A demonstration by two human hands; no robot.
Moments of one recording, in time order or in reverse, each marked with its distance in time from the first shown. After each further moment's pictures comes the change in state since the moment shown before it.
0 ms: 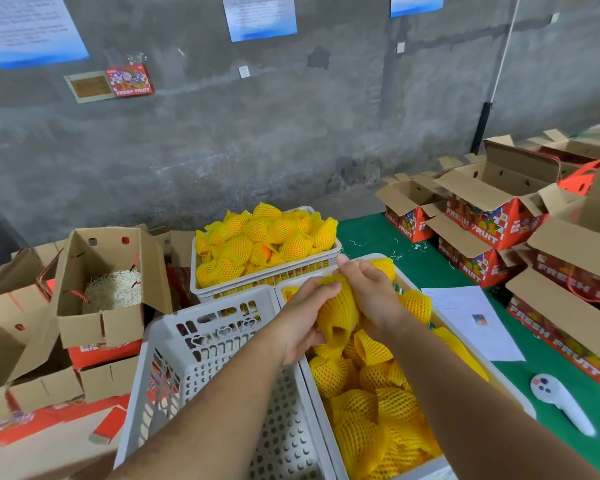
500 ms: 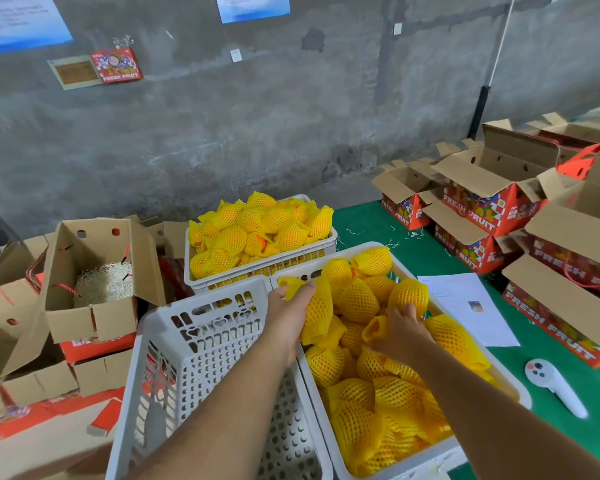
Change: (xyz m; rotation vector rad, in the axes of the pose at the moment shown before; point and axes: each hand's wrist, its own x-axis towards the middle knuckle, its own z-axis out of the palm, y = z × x) left_hand 0.015 -0.030 -0.014 -0.040 0.435 -0.026; right_hand 0.000 0.082 -0.105 -1.488 0.099 0.271
